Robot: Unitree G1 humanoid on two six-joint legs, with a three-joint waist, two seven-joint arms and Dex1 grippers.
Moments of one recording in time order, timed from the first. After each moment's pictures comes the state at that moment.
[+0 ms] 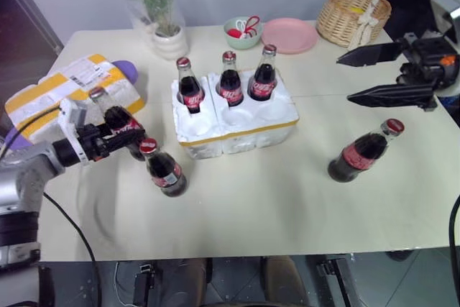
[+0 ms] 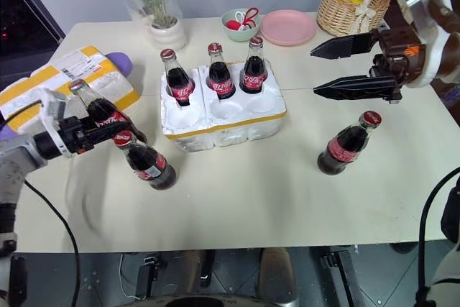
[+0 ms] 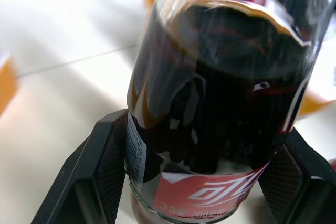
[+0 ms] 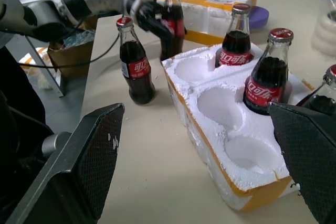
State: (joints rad) left arm -0.41 0.86 0.31 0.18 -0.70 0.69 -1.11; right arm -0.92 -1.09 -0.06 0.17 0.67 0.74 1.57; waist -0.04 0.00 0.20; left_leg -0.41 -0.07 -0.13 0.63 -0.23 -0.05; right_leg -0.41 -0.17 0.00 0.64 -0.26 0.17
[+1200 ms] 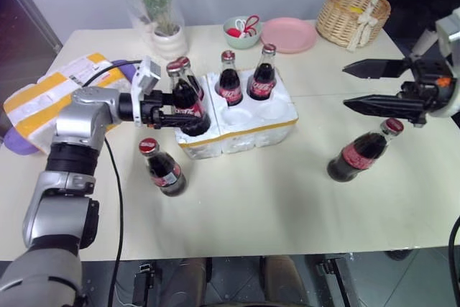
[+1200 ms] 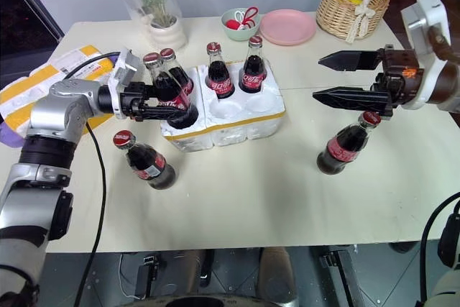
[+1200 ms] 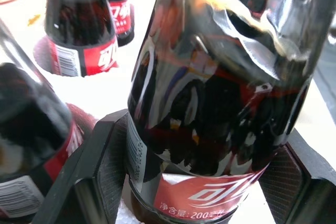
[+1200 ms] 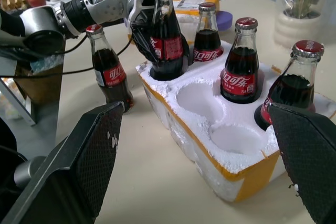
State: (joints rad) left arm -0.87 0.64 -0.09 0.47 -0.39 0.40 -1.44; right arm -0.70 -1.06 -0.23 0.00 0.75 0.79 1.37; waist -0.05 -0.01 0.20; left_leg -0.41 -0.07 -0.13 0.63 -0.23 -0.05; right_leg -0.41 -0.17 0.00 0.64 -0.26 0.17
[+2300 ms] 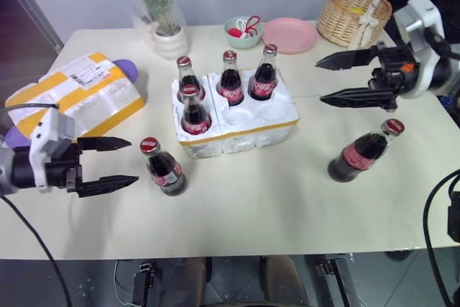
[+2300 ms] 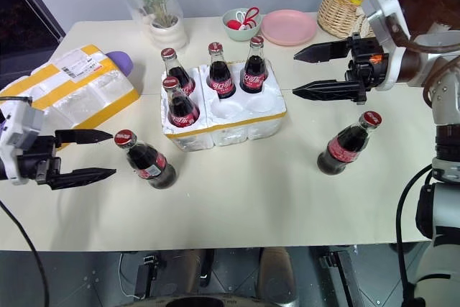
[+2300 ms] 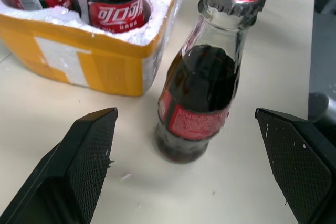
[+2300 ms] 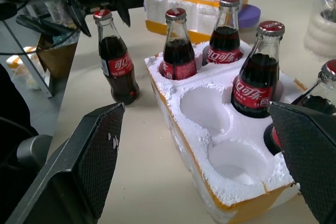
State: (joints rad) left arm -0.03 0.99 0.45 -0.31 -0.64 0.60 -1.32; right arm -0.96 -0.96 -0.01 0.24 0.57 0.64 1.53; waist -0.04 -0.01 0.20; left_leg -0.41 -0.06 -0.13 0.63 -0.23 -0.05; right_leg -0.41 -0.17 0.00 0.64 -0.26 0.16
